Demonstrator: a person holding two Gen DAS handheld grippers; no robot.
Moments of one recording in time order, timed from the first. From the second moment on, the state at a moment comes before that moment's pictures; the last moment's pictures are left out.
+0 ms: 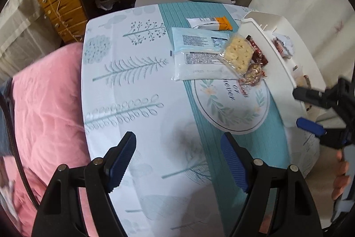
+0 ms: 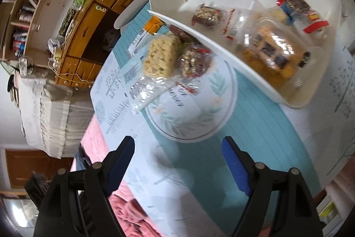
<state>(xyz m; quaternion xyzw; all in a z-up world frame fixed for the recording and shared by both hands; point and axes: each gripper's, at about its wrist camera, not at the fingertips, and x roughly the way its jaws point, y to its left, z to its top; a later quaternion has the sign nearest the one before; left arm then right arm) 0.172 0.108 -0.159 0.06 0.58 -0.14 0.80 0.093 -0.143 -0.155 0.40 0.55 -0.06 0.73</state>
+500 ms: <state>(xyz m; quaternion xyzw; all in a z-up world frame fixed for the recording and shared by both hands) 0.262 0.085 -0.175 0.19 0.57 -0.21 0.77 0.163 -0.128 -0.181 0.44 0.54 -0.08 0.72</state>
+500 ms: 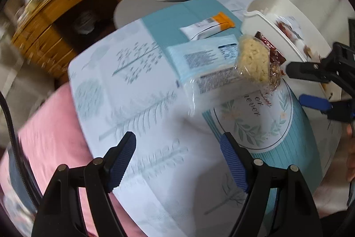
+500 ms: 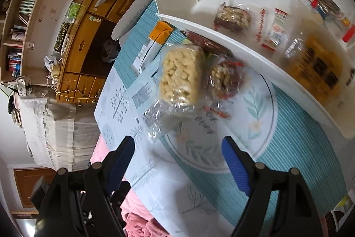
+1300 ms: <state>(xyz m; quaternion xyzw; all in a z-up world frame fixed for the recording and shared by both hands) 0.347 -0.007 -0.224 0.38 0.50 -0.44 0.64 0.237 -0.117 -0.226 0.36 0.57 -0.11 0.73</state>
